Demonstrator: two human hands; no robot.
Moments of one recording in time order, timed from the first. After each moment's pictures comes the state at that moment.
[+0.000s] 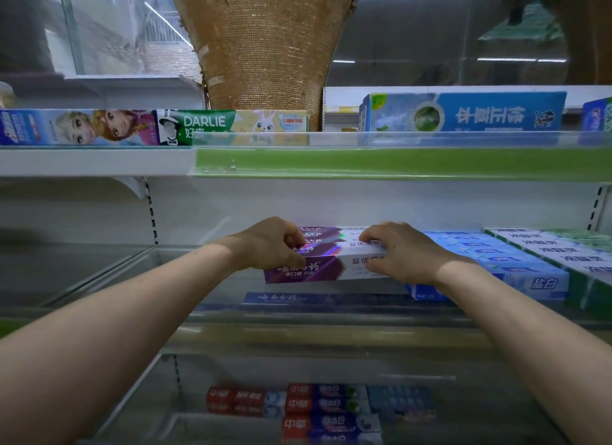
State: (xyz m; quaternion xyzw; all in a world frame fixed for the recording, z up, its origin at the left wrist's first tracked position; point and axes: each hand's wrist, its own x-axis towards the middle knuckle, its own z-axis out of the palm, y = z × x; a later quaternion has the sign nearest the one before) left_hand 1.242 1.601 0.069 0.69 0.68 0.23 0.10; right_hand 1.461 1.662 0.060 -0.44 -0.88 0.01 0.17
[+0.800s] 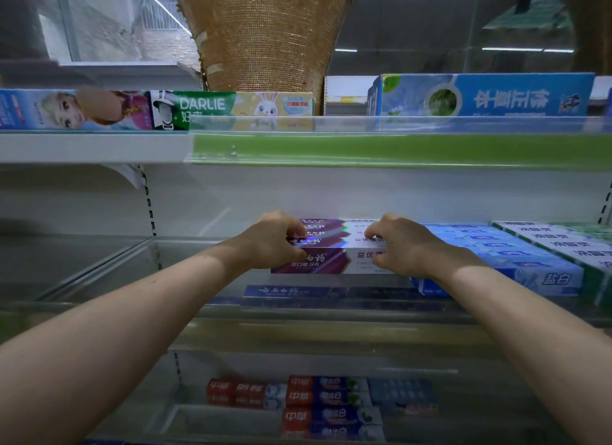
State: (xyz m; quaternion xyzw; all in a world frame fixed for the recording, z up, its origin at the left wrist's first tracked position) left_hand 1.234 1.615 0.053 0.70 0.67 0.24 0.01; right_hand 1.449 1.682 0.052 -0.46 -0.88 -0.04 0.13
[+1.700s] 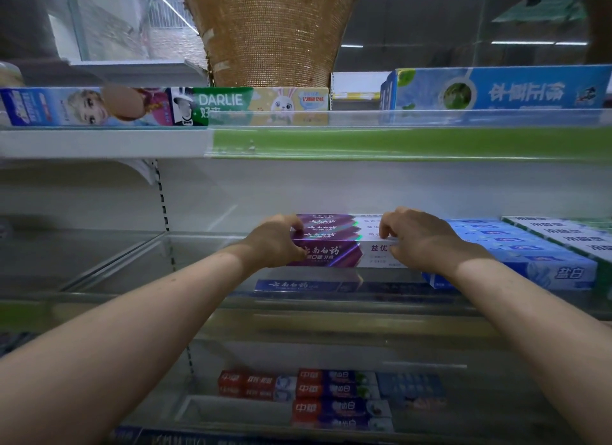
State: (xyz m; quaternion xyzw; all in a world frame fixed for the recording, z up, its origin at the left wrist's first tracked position) left_hand 1.232 1.608 0.043 0.64 0.71 0.28 0.08; right_hand 1.448 1.672 0.054 -0.49 -0.86 -0.09 0.14
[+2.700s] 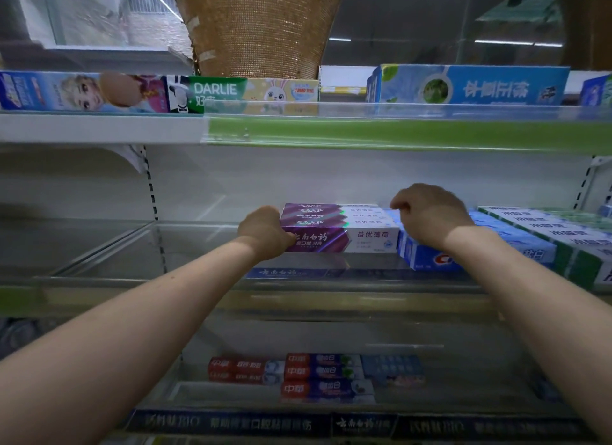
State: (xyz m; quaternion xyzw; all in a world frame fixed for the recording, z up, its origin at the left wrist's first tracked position) left_hand 1.241 1.599 0.035 0.58 0.76 0.31 0.04; right_hand 1.476 1.663 0.070 -0.54 -0.81 -0.09 0.21
